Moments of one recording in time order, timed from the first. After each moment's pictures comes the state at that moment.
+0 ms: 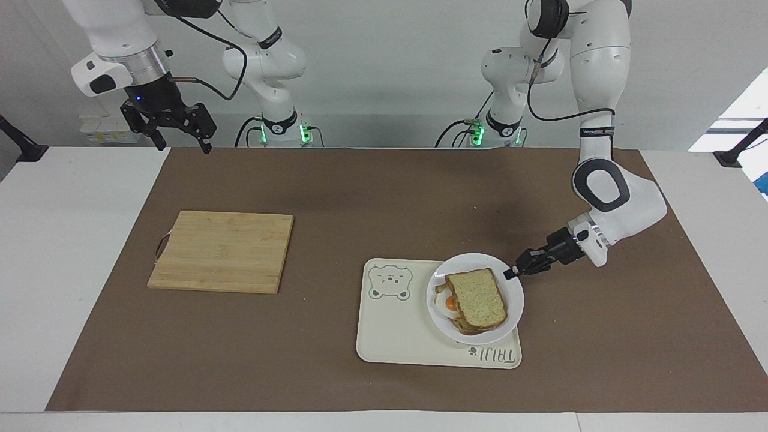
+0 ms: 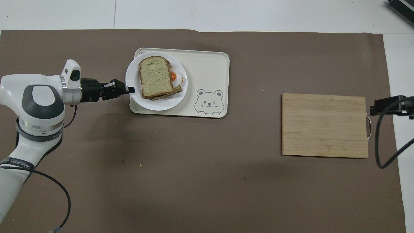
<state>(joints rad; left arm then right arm) -0.06 0.39 0.01 -1.87 -1.09 2.15 0.45 0.04 -0.08 -0.09 -1.62 0.00 1.58 0.07</state>
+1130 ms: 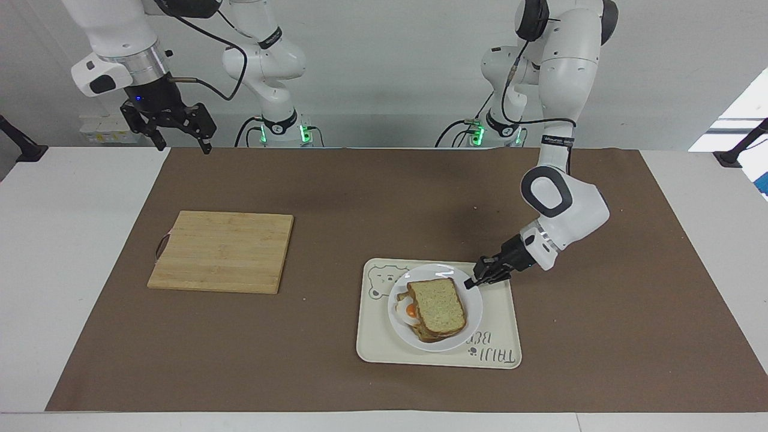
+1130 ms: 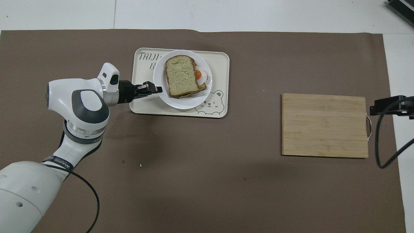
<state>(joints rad) -0.18 0.43 -0.08 -1.87 -1.17 2.39 0.48 0.04 -0.08 -0.09 -1.62 0.00 1.58 0.07</state>
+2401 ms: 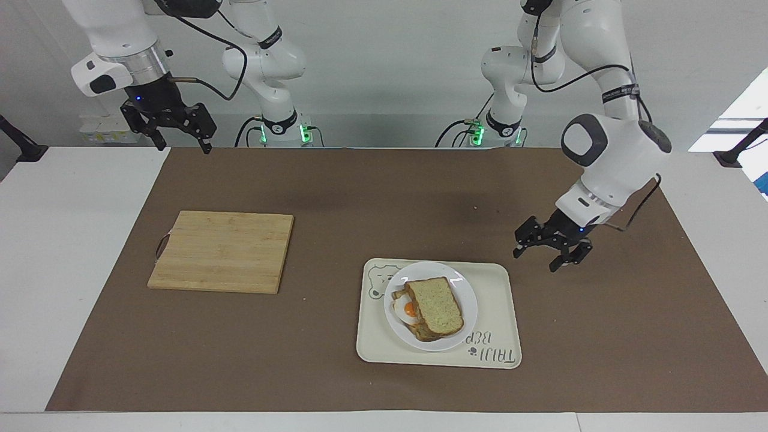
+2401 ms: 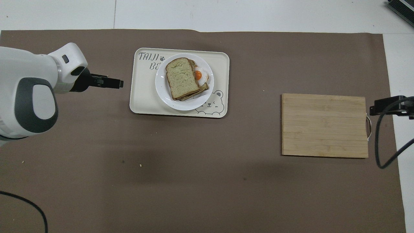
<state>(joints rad) -0.18 0.17 0.06 -1.78 -0.32 2.16 0.35 0.04 -0.08 -0.09 -1.62 0.00 1.58 0.07</state>
